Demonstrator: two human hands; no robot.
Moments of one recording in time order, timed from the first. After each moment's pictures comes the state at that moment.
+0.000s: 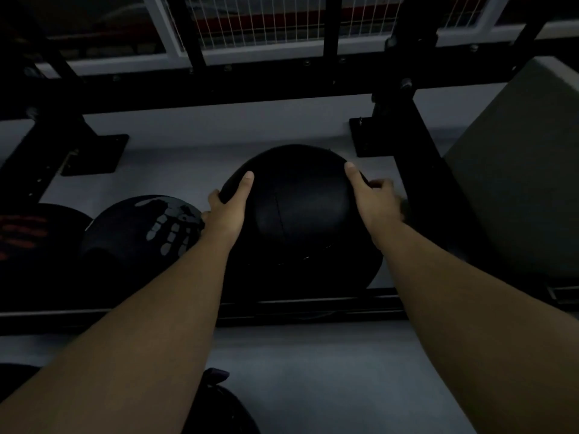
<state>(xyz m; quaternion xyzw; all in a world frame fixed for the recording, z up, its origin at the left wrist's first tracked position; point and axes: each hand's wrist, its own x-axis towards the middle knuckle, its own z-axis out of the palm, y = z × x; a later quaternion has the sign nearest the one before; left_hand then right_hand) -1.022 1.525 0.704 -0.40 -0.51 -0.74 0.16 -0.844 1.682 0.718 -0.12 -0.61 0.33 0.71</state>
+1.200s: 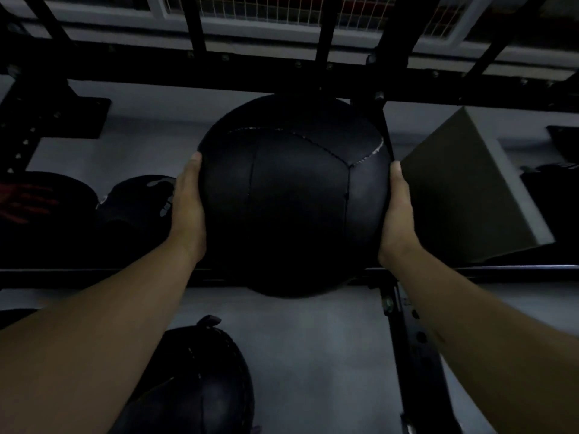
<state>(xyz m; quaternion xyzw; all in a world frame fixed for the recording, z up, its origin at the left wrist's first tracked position) -0.984 1.425 0.636 -0.56 -0.25 -0.79 0.03 -0.744 1.606 0.627 0.09 -0.57 0.46 0.67</state>
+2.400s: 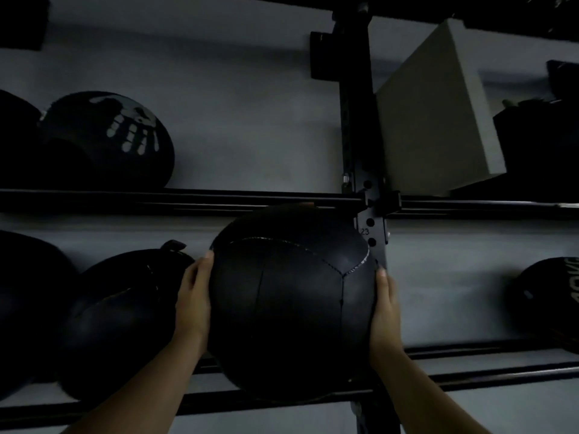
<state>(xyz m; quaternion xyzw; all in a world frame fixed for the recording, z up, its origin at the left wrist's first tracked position) -0.963 1.542 0.384 -0.36 -0.42 -0.83 -0.06 -0.725 1.708 0.356 -0.12 -0.51 0.48 0.70</state>
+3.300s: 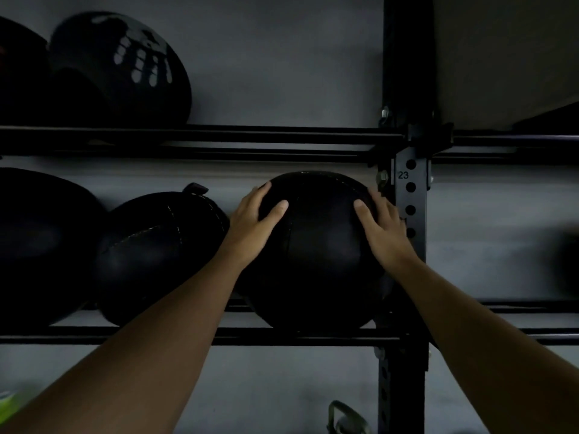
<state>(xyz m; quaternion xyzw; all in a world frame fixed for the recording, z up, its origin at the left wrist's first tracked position) -0.947 1.562 0.407 -0.52 -0.63 -0.57 0.10 -0.742 1.717 0.399 -0.26 -0.78 0.24 0.52</state>
